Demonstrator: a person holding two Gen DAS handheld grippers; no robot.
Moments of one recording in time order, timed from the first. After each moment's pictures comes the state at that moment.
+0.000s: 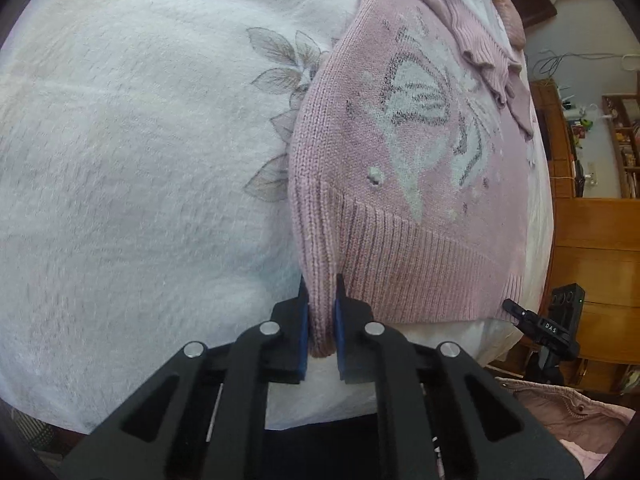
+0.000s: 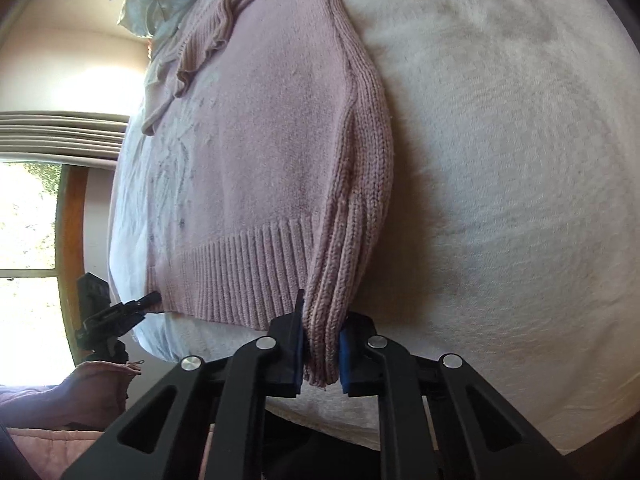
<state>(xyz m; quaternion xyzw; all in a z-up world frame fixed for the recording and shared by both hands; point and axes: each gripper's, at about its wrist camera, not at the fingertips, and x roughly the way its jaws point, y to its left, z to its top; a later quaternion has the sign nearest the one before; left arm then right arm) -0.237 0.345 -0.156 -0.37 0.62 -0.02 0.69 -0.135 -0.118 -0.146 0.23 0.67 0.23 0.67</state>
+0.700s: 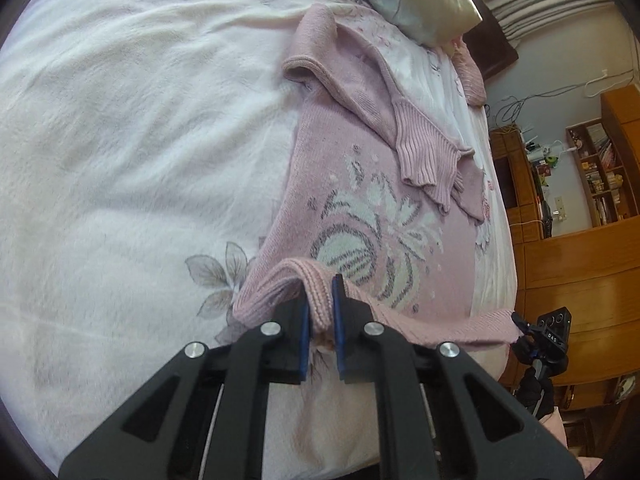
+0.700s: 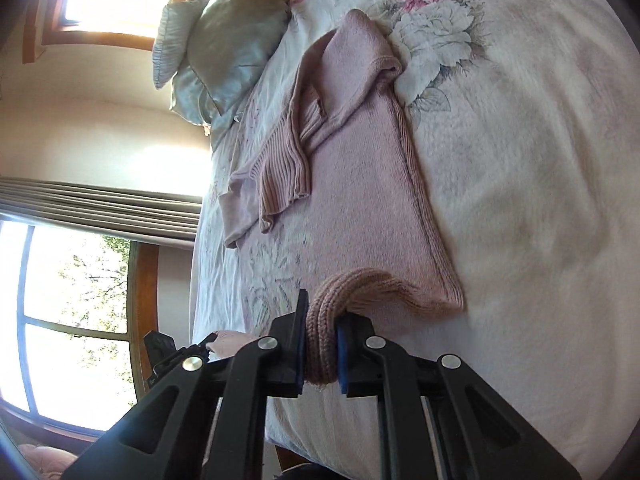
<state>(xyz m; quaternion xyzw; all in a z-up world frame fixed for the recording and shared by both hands) -0.138 0.394 -0.103 -0.38 0.53 0.00 0.76 -0.016 -0.133 -0.087 0.36 0.57 0.26 0.70</state>
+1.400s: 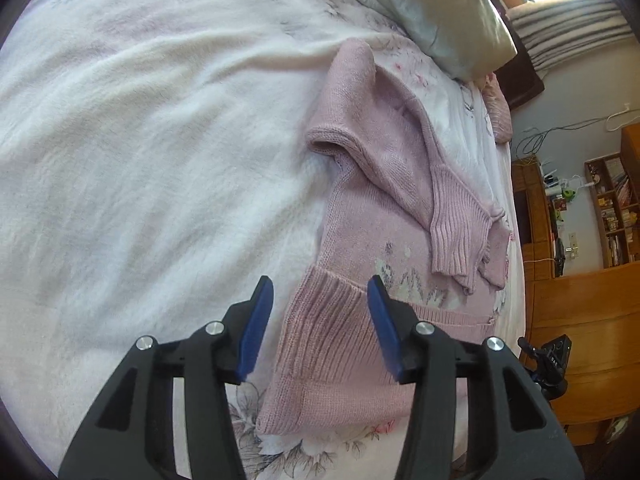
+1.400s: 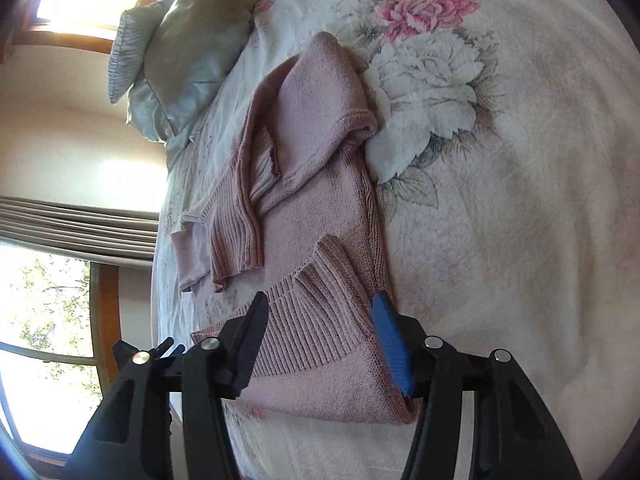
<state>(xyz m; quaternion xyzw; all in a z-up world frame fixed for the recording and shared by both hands) -0.075 0.441 -0.117 -0.39 0.51 0.03 0.76 0.068 -0.129 -0.103 0.31 0.58 0.20 0.72</state>
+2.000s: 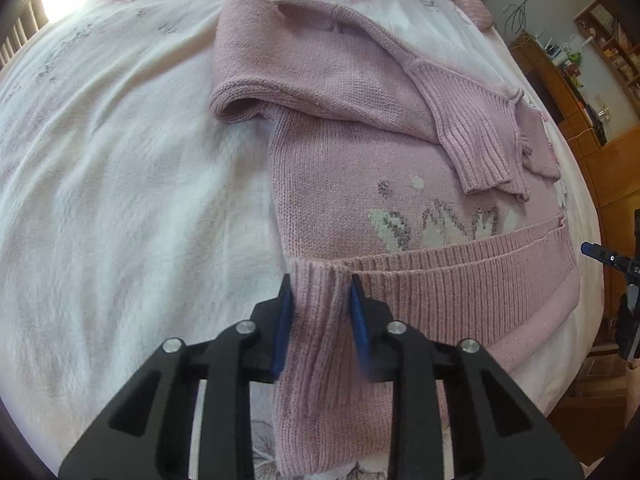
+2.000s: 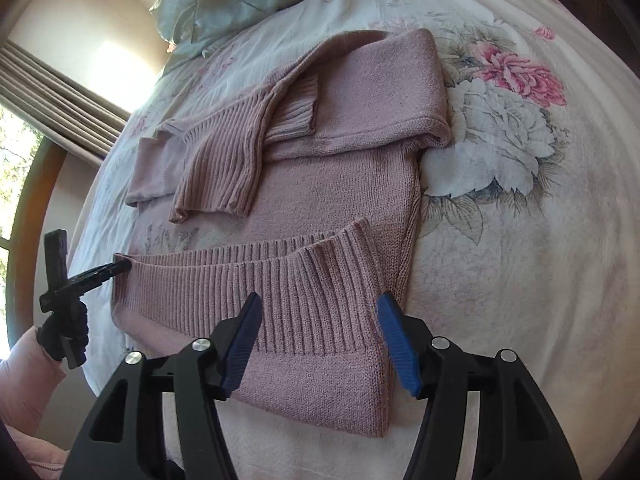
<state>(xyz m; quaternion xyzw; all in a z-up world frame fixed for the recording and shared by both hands) -0.035 0.368 -0.132 -0.16 0.58 -0.03 0.80 0.065 -0.052 -0.087 0.06 0.59 0.23 0.77</state>
